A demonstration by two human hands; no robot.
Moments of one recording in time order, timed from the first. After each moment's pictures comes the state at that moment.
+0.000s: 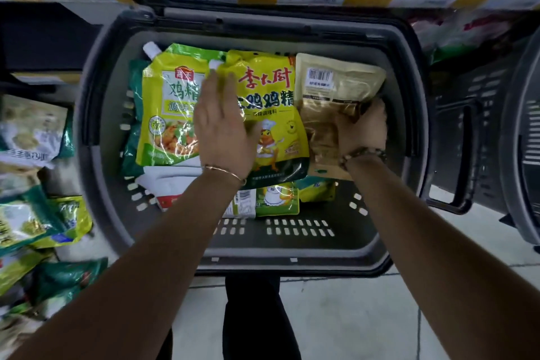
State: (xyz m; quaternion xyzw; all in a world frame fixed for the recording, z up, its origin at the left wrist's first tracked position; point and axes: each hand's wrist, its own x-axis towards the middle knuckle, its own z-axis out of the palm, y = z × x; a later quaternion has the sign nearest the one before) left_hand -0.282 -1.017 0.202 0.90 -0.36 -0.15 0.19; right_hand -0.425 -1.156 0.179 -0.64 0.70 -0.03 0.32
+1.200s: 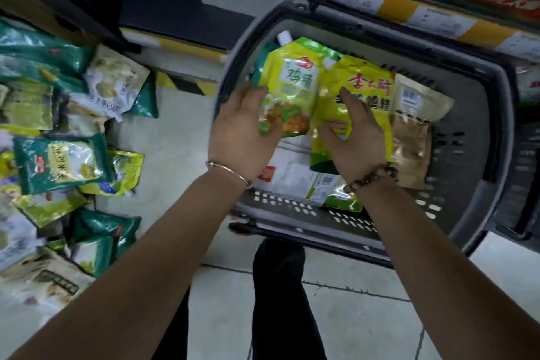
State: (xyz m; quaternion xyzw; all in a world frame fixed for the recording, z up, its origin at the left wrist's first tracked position) left_hand -0.206 -0.889 0.261 0.89 -0.26 -0.22 0.31; right_hand -0.322 -1.022 0.247 -0.83 0.42 -0.01 0.36
